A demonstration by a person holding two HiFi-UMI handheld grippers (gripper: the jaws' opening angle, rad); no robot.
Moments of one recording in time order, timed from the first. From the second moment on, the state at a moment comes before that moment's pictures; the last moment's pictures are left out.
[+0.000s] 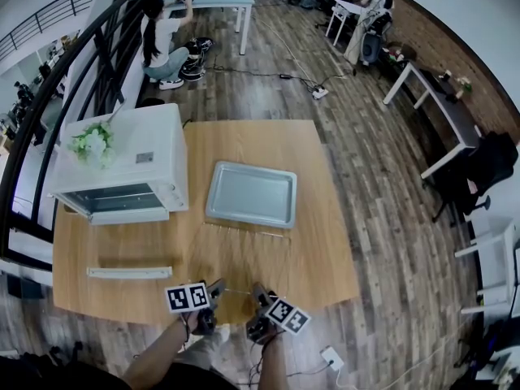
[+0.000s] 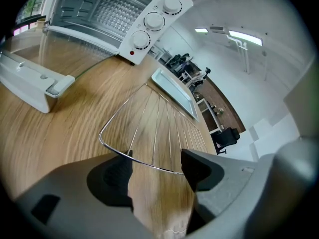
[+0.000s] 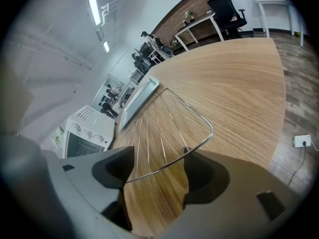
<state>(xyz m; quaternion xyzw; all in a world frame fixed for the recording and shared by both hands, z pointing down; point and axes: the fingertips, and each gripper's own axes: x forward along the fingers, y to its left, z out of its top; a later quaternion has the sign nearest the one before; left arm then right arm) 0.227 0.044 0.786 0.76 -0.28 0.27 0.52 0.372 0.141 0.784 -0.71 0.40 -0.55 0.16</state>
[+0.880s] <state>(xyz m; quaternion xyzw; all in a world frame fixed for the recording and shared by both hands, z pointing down) 0.209 0.064 0.789 0.75 -0.28 0.30 0.53 0.364 0.172 0.782 -0.73 0.38 -0.55 0.16</state>
